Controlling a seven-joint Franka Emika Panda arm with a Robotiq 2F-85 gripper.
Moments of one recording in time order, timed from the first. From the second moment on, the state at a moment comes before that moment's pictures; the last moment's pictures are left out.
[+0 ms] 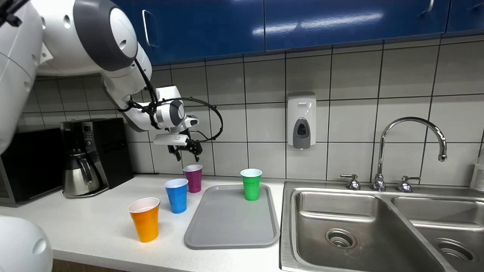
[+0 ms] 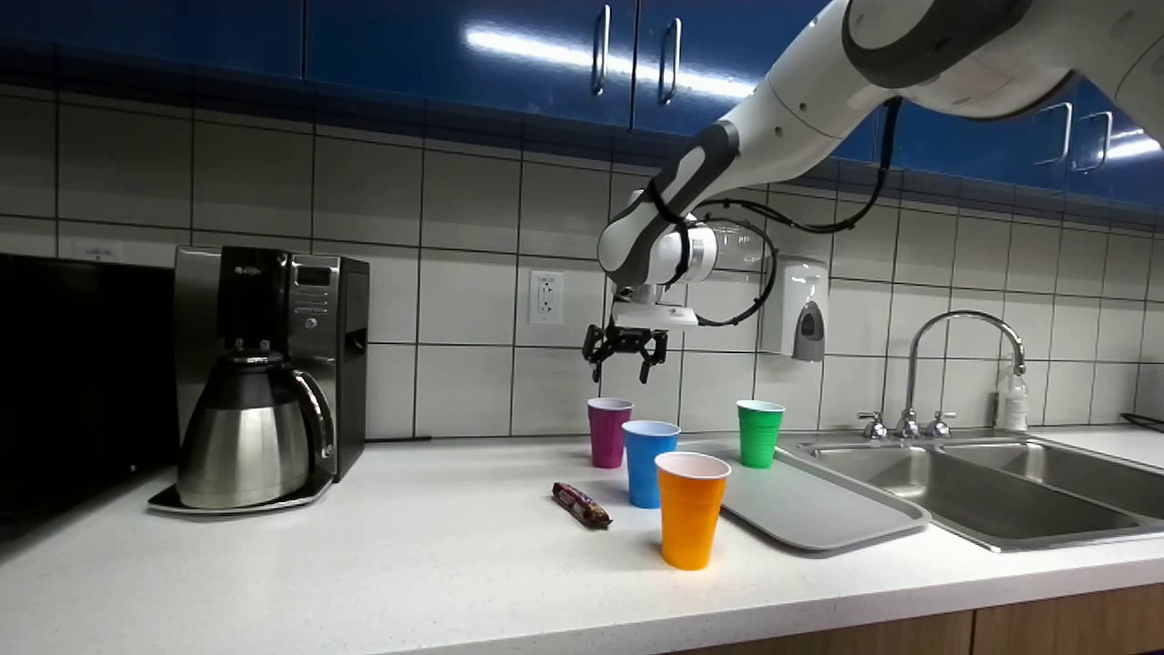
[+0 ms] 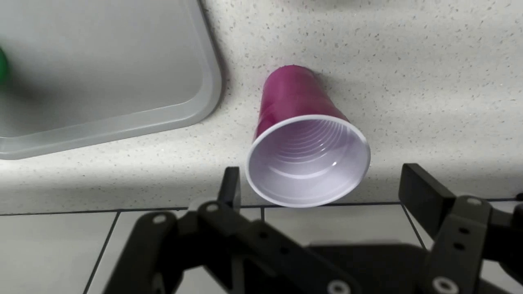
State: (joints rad) arm 0.22 0.58 -0.03 -1.59 -0.08 2.50 0.21
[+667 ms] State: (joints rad) arm 0.18 0.50 -0.03 -1.68 -0.08 2.50 0.21
